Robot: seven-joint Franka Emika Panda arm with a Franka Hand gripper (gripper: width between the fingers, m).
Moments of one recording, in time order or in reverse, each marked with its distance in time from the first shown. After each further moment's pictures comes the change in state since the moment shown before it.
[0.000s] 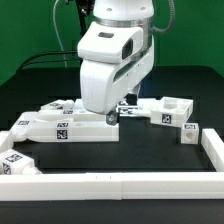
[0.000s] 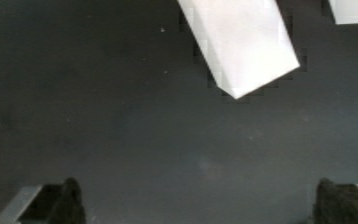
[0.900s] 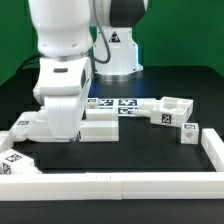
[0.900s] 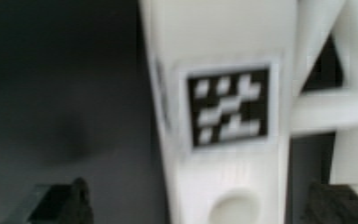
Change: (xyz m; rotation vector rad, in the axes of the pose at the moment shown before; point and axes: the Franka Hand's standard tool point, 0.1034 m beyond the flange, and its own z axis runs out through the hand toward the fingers) arm -0.080 0.011 0.041 0.046 0.021 -0.378
